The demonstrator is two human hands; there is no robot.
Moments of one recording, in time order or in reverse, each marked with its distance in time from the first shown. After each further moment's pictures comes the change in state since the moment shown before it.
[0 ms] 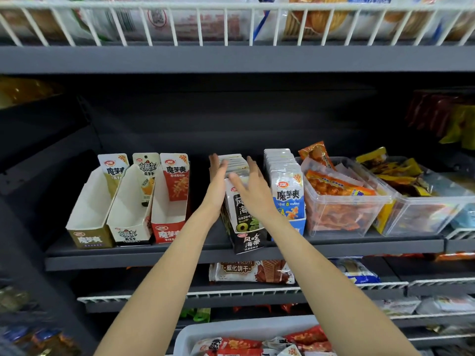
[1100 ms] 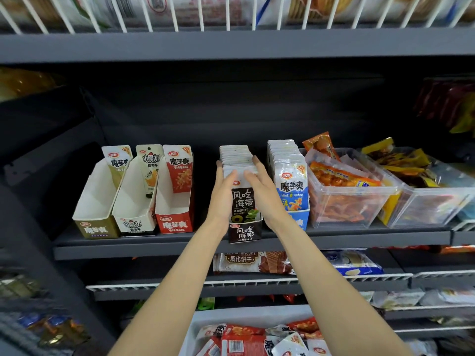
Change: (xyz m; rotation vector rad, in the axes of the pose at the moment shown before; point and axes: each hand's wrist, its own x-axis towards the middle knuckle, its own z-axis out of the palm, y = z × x) left_hand -0.061 0.011 0.014 -0.182 0.023 0.033; right_hand -0.029 -0.003 -0.006 0.568 -0.075 0.170
